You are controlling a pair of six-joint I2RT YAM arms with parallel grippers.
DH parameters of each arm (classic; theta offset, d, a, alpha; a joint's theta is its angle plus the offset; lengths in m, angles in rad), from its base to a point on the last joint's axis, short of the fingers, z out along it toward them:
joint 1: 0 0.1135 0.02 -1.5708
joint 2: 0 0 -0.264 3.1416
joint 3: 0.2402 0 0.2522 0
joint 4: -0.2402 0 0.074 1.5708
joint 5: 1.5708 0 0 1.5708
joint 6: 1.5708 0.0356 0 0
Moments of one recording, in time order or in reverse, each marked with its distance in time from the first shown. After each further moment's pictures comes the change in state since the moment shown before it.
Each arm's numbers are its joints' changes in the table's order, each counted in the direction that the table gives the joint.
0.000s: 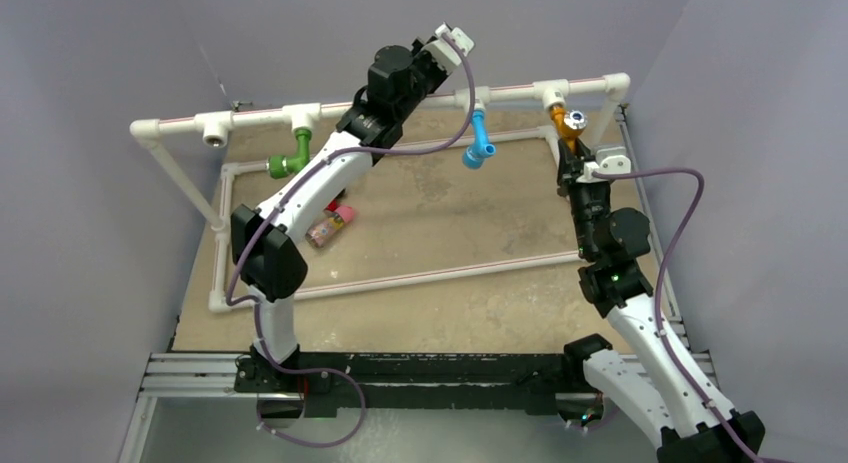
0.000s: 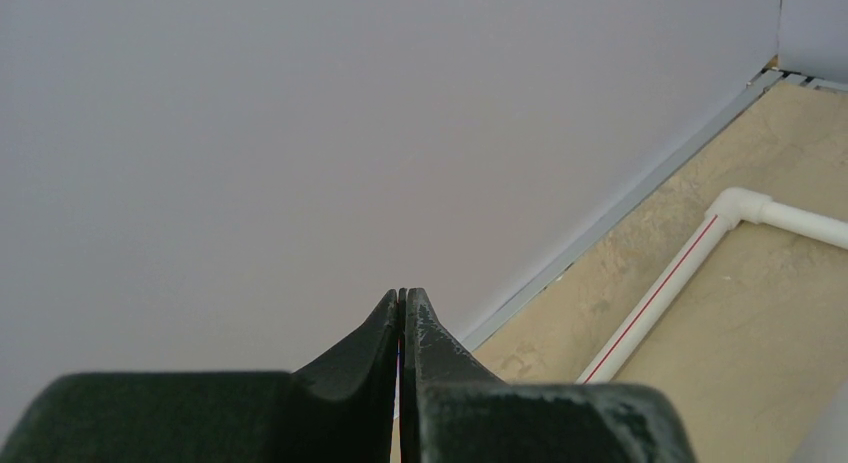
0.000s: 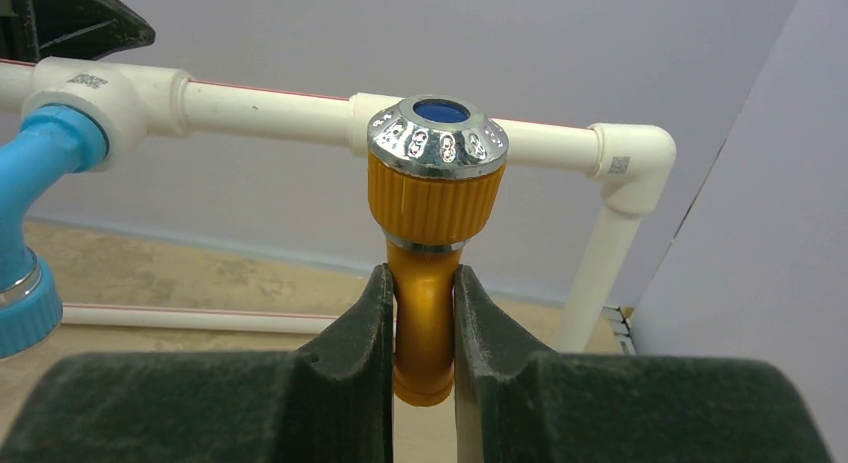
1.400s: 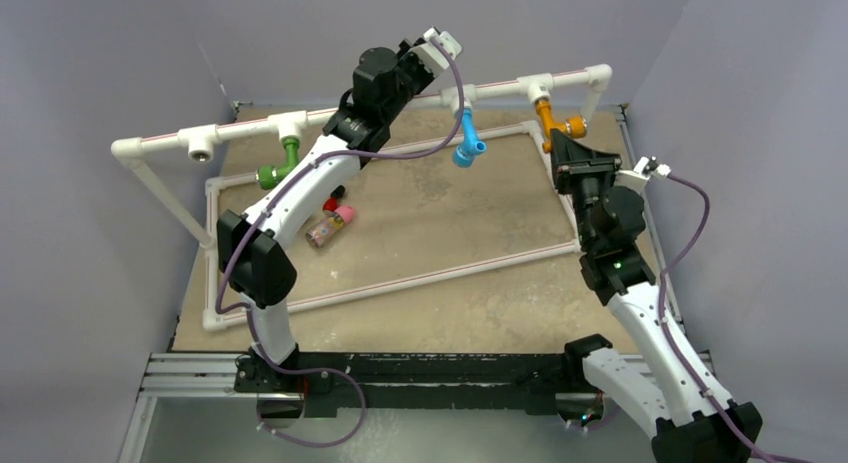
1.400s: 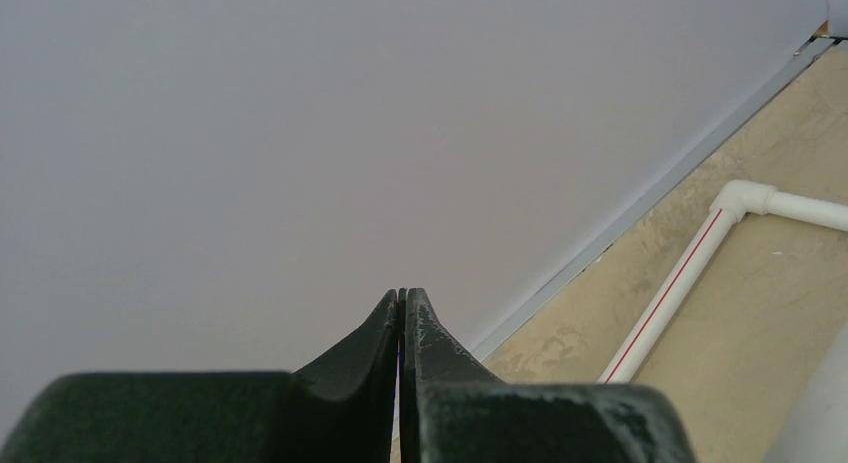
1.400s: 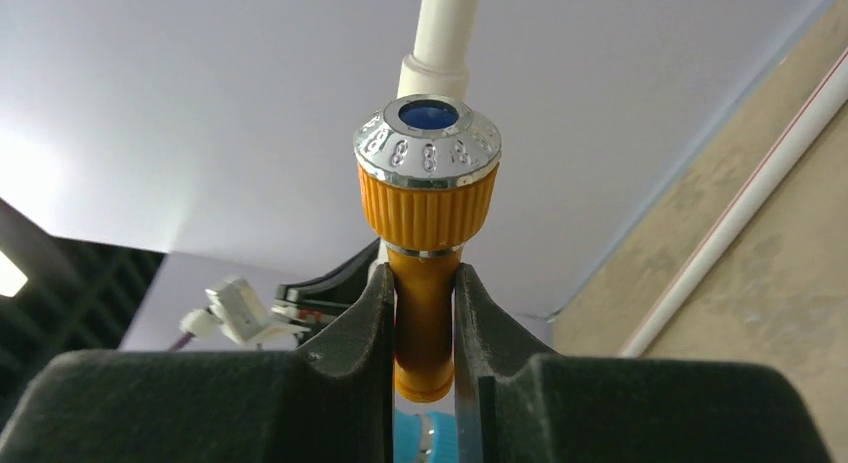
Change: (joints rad) left arm 0.032 -0.089 -0.115 0.026 0.034 0.074; right arm -0.032 0.054 0.081 -0.203 0.047 1.533
